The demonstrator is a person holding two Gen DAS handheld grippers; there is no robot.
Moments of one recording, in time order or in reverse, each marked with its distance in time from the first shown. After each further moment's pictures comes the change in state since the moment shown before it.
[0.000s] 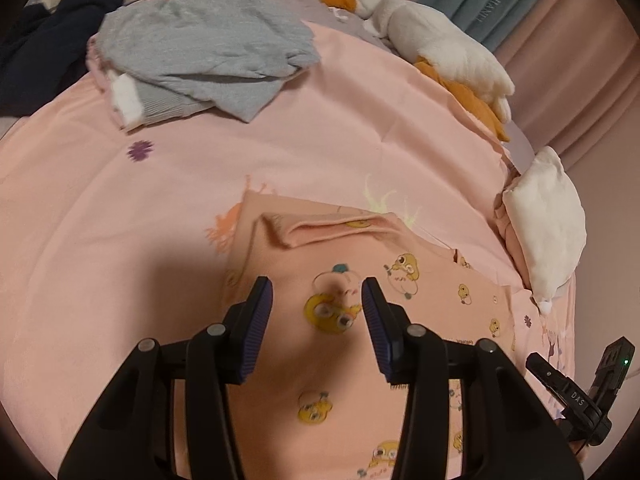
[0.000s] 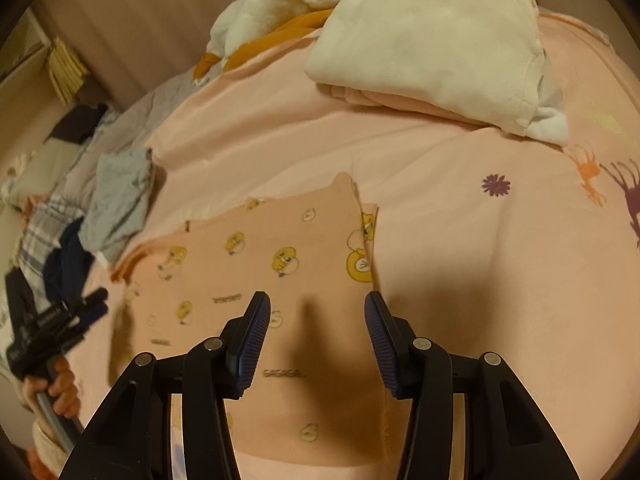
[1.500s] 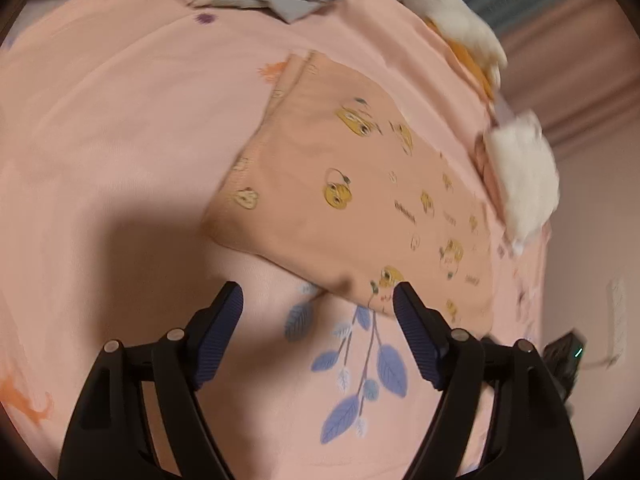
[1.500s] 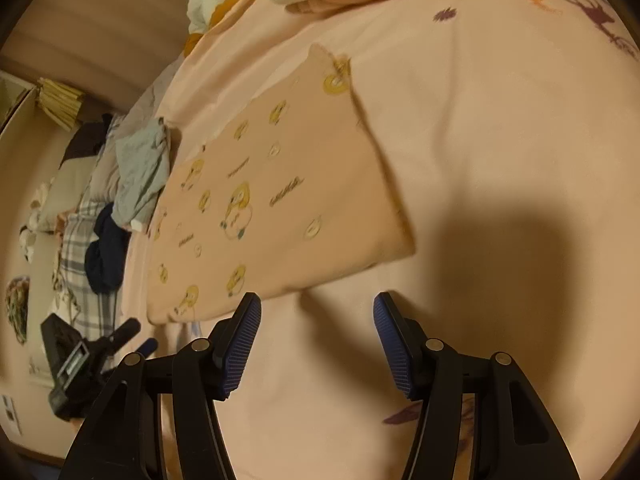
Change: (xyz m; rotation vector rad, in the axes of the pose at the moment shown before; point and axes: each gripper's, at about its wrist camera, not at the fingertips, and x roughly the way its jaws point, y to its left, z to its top) left arm -0.059 0.030 -0.114 -0.183 0.159 -0.113; right arm -0.019 -0.014 -0.100 0.247 0.171 0.214
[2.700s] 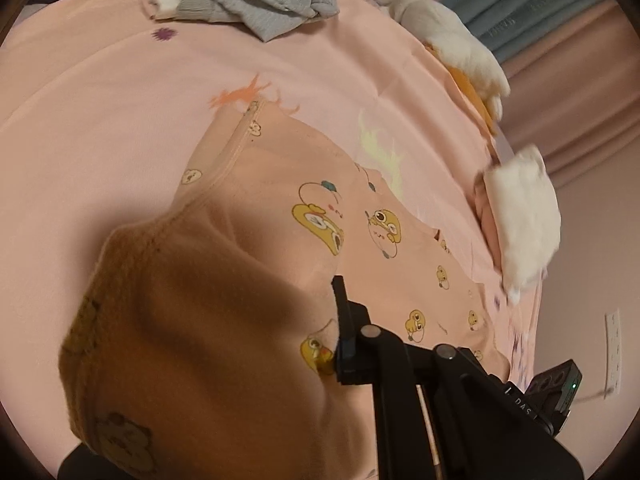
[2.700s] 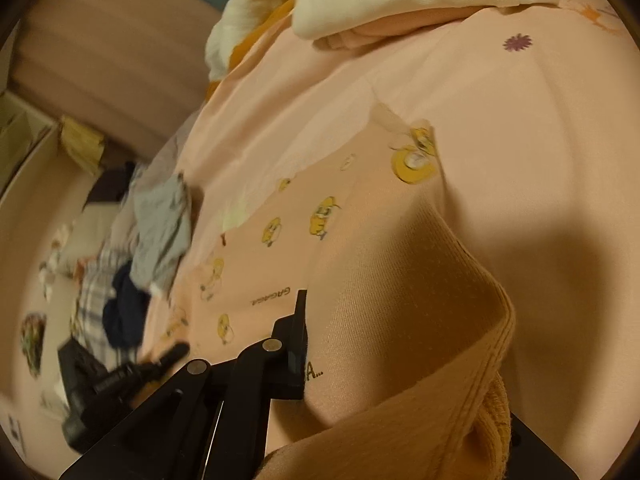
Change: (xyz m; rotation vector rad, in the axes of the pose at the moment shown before) left arm 0.035 -0.024 0.025 0.022 -0.081 -0.001; right arm 0.022 0.011 0.013 -0.011 -0.173 0.097
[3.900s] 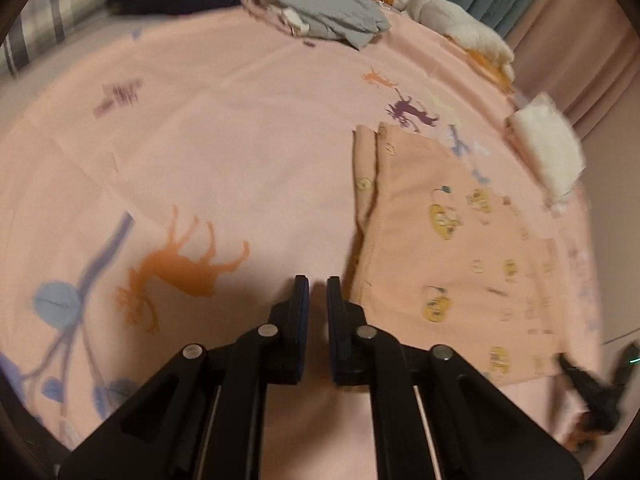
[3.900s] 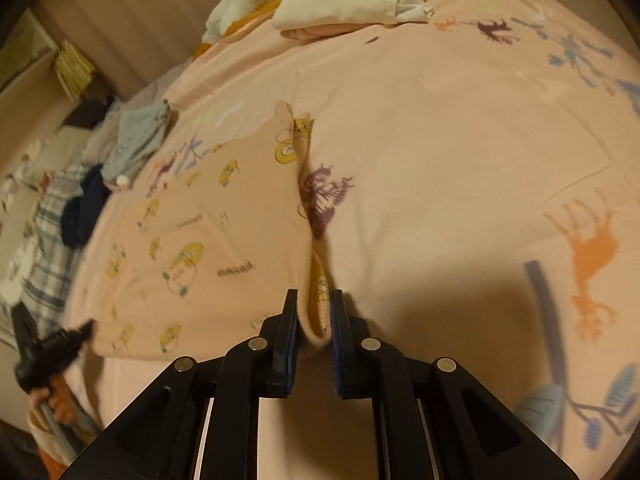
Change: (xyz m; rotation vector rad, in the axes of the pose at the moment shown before) left arm -0.130 0.095 -0.113 0.175 -0.079 0.248; right arm -0.129 -0.028 -0.123 -0.175 0.009 -0.290
